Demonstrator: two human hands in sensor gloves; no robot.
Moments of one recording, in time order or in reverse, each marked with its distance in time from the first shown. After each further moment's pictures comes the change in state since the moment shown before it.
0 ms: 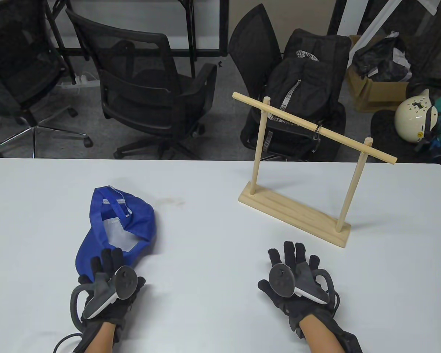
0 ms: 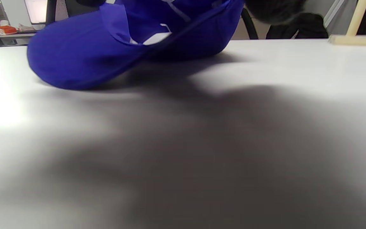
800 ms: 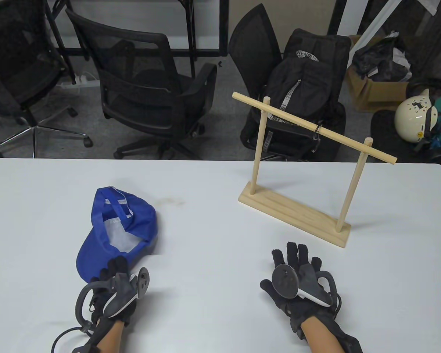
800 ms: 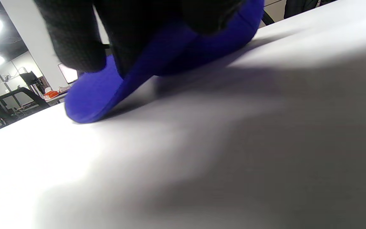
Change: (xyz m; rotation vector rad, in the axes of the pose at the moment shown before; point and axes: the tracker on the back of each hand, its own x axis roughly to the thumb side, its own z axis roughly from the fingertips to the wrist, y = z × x) left_hand 0.016 -0.006 -0.011 0.111 0.108 -0.288; right_hand -0.005 -0.001 0.005 -0.028 0.017 -0.028
